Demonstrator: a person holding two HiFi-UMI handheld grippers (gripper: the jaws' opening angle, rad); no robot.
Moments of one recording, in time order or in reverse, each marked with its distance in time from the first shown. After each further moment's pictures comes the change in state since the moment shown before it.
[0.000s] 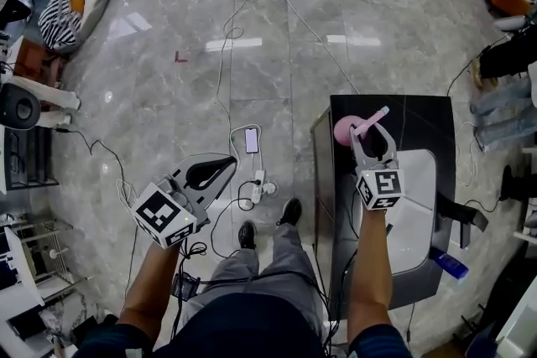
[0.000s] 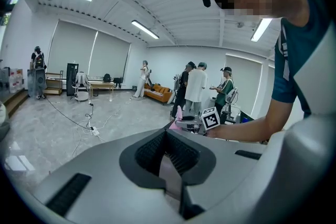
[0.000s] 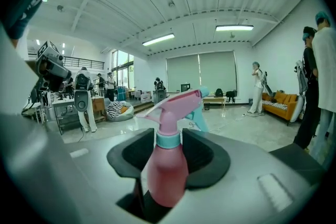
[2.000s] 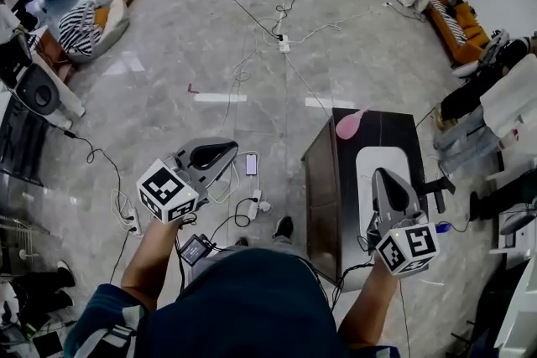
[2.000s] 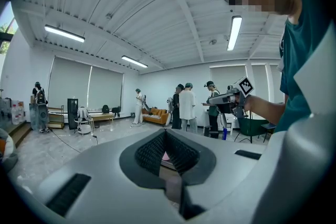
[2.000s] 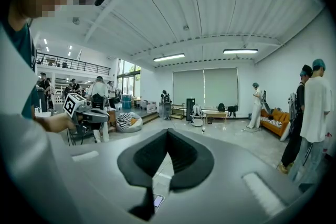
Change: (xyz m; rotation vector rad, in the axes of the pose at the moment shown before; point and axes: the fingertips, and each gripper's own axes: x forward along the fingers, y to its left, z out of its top) left arm -0.308 -0.111 0.053 0.179 -0.249 0.029; right arm -0.330 0.293 0.268 -0.037 -0.084 0.018
